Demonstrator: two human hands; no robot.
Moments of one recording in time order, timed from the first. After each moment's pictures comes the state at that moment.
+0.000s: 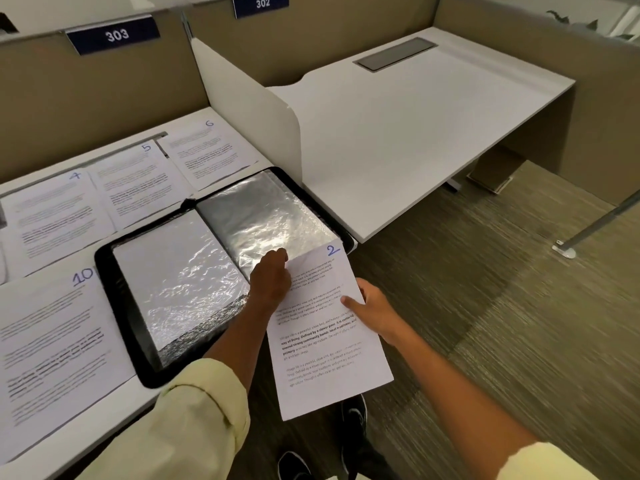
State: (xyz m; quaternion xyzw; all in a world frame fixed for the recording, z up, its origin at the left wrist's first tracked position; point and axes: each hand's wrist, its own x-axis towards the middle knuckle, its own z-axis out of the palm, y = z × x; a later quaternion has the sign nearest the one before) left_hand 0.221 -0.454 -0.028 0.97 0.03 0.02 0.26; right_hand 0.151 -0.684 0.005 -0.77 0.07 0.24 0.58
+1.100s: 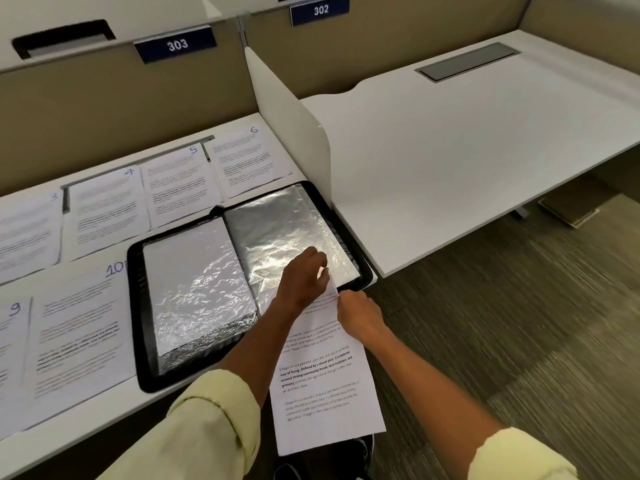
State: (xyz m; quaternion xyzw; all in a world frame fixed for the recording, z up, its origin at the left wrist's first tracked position) left_hand 0.274 -0.501 -0.008 0.96 -0.05 0.10 0.24; right_hand 0.254 -0.650 -0.013 -0.95 -0.11 0.23 0.17
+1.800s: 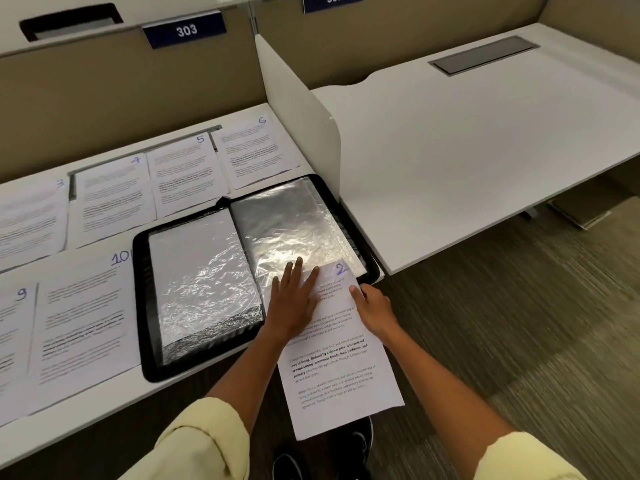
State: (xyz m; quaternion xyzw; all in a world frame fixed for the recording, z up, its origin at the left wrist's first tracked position) left_hand 0.222 -0.474 -0.058 0.99 0.00 -0.07 0.12; right_hand 0.256 -0.676 -0.037 -0.84 0.01 0.24 0.49
